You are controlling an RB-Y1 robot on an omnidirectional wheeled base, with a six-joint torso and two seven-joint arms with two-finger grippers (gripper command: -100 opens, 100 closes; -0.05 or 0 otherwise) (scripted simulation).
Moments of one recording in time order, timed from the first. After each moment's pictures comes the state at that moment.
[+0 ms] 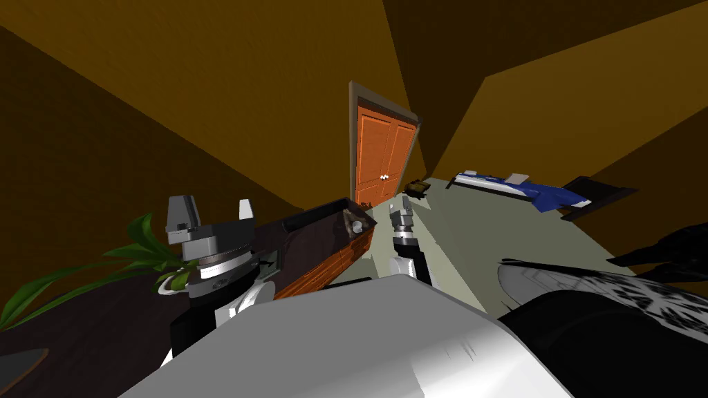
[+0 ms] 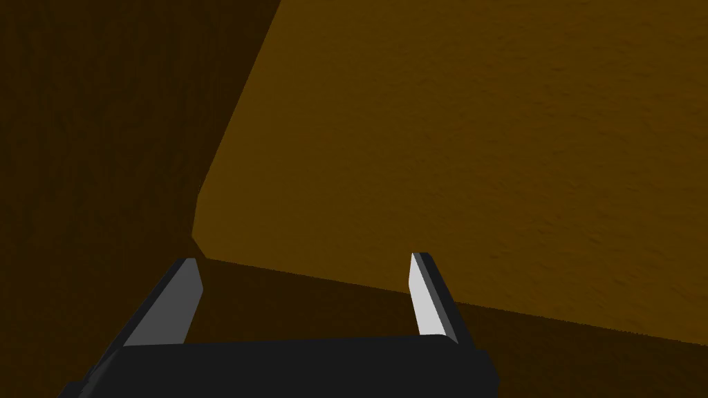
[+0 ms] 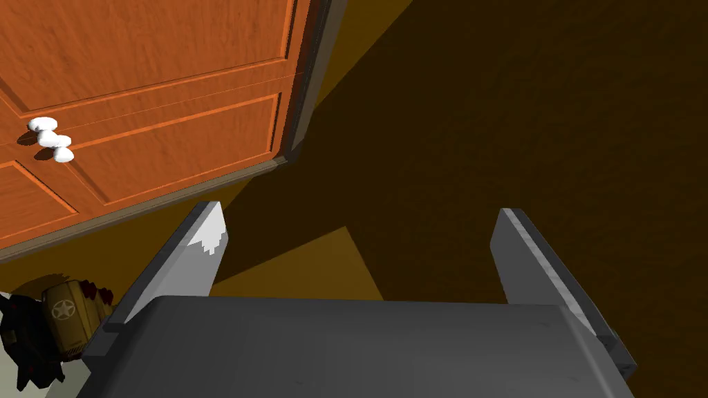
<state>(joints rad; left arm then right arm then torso) 0.53 0.04 0.01 -2.40 0.11 -0.61 -0.02 0.50 0.03 0.04 -2.22 -0.11 -0.40 0.05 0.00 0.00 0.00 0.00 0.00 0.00</state>
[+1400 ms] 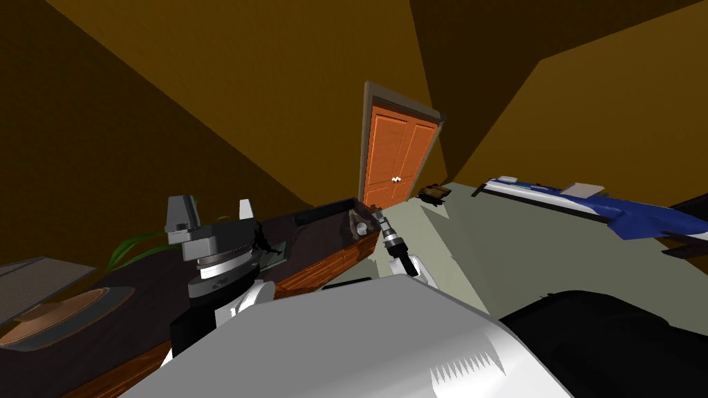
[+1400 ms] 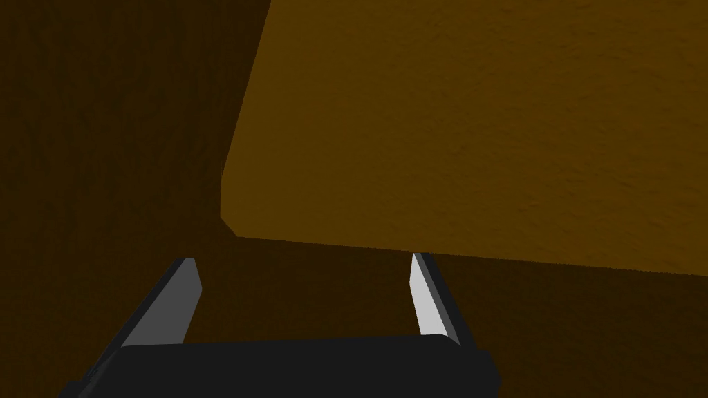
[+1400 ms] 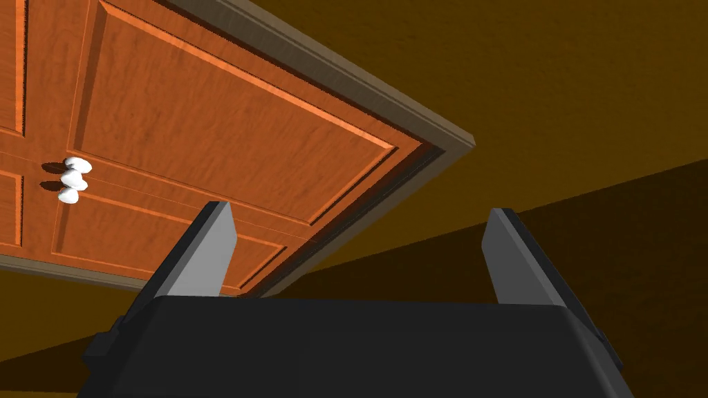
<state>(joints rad) 0.53 0.04 0.01 -2.40 0.11 -0.61 -0.02 0.43 -0.16 0.10 -2.02 0.24 -0.24 0.18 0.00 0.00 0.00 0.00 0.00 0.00</state>
